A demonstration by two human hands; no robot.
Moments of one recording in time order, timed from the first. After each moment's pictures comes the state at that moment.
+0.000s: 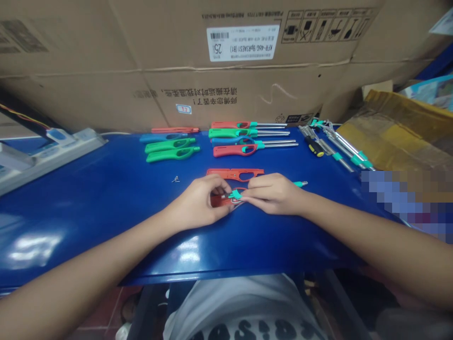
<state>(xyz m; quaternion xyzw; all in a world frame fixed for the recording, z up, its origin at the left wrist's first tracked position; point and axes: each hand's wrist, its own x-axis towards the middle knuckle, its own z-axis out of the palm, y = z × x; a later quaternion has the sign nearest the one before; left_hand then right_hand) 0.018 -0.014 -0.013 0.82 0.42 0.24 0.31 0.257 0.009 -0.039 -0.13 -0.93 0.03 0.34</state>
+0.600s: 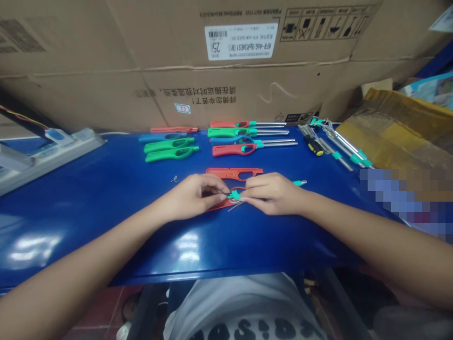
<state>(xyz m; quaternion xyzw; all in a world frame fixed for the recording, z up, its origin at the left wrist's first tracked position) 0.006 0.000 -0.011 0.79 0.39 0.22 0.41 0.258 0.008 -0.037 -0.16 -0.94 0.06 0.30</state>
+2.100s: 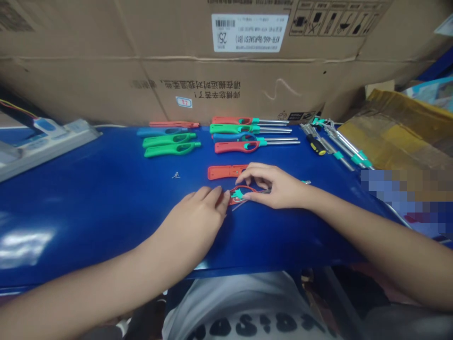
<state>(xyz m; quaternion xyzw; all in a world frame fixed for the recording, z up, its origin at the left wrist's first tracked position) 0.018 -0.061 0.003 0.90 0.43 -0.02 -0.02 0.252 0.011 -0.023 -0.32 -0.86 0.32 0.25</state>
